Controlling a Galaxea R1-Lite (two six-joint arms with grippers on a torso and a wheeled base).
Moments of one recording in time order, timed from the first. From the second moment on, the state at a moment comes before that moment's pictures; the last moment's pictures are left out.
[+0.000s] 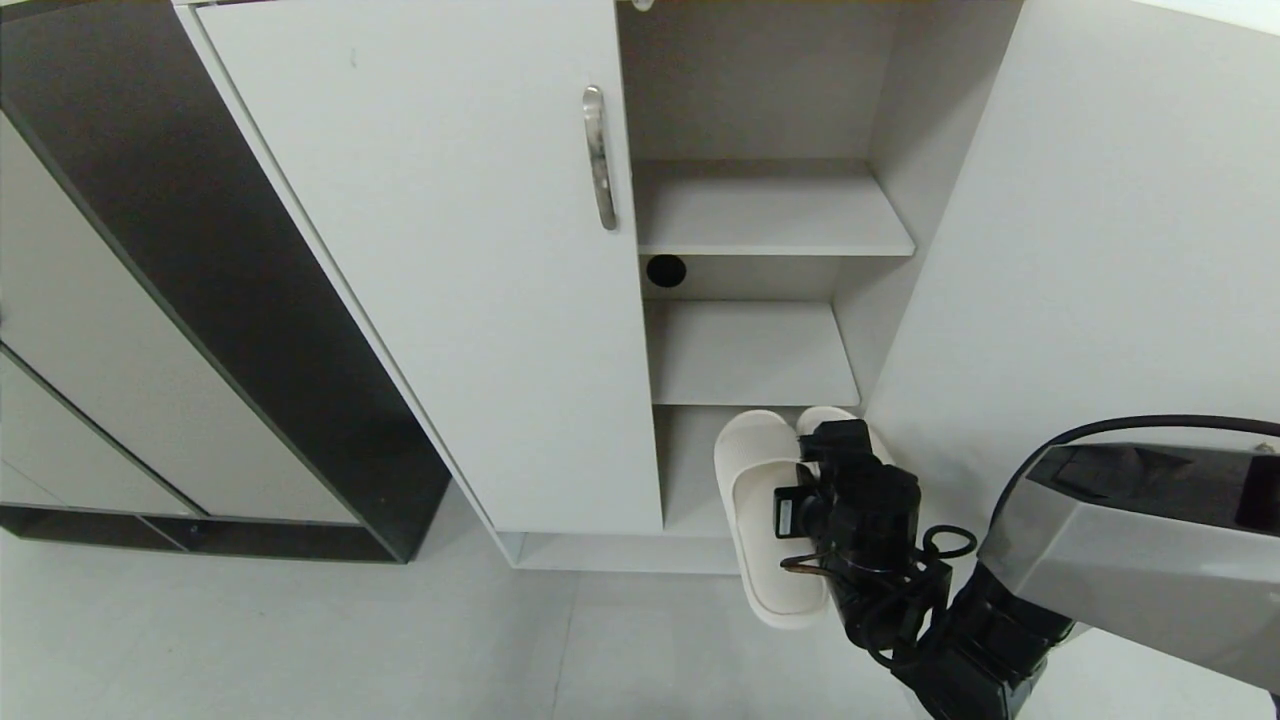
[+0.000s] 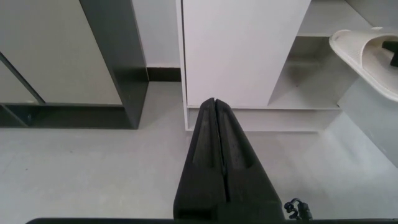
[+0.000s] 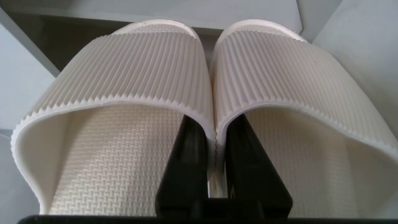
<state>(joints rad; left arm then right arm) 0.00 0.00 0.00 0.00 0.01 -0.01 0.70 2.25 -0.80 -1.37 -0.65 0.05</state>
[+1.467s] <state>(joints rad) 0.00 0.00 0.00 0.00 0.01 -0.01 0.65 2.19 -0.70 -1.42 -0.53 0.05</state>
